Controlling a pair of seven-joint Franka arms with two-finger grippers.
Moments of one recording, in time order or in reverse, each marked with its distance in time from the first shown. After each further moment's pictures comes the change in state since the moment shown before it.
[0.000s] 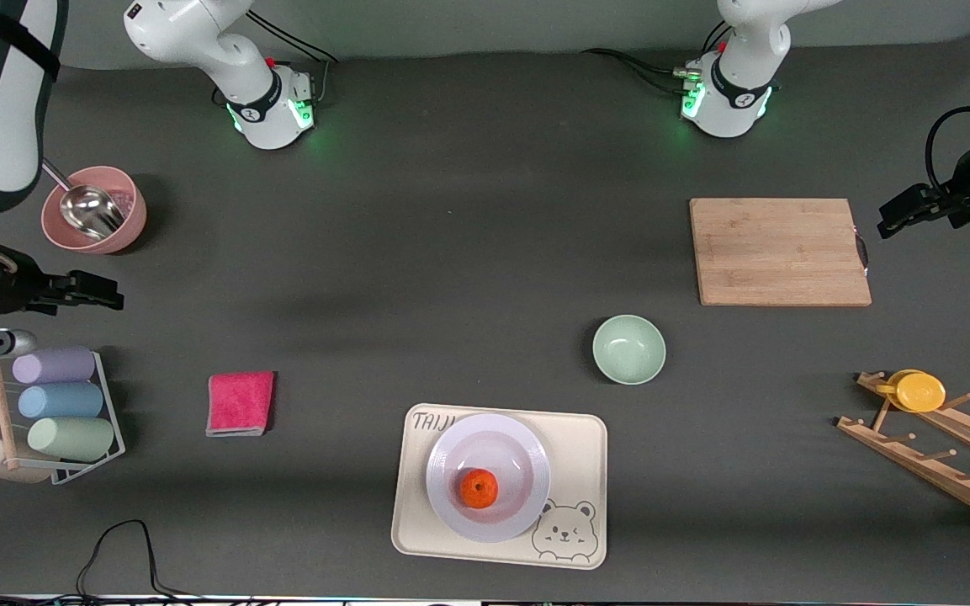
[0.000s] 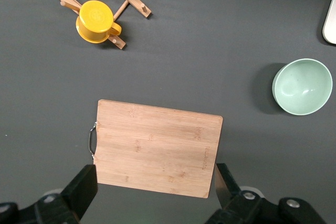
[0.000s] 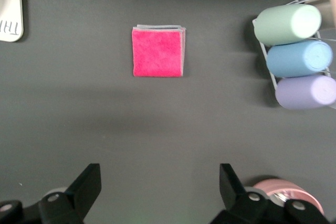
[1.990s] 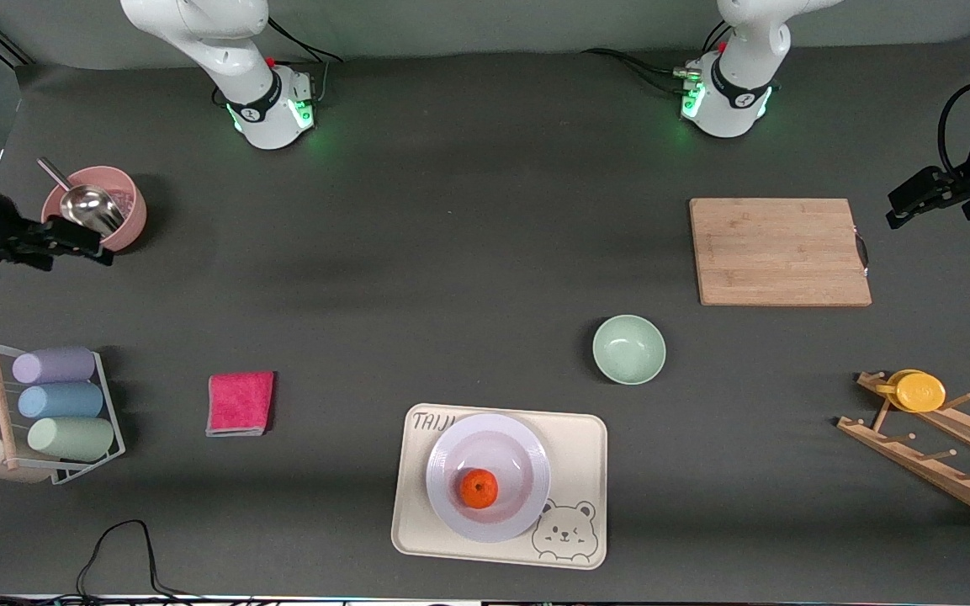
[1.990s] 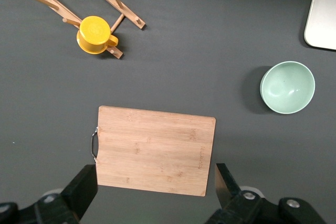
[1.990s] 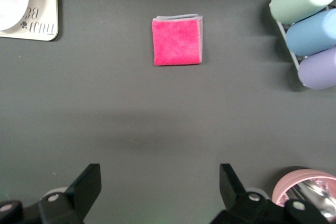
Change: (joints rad) left arm -0.010 0.003 -0.019 0.088 -0.001 -0.057 0.012; right arm -0.885 -0.404 1.040 -0.331 -0.148 0.139 0.185
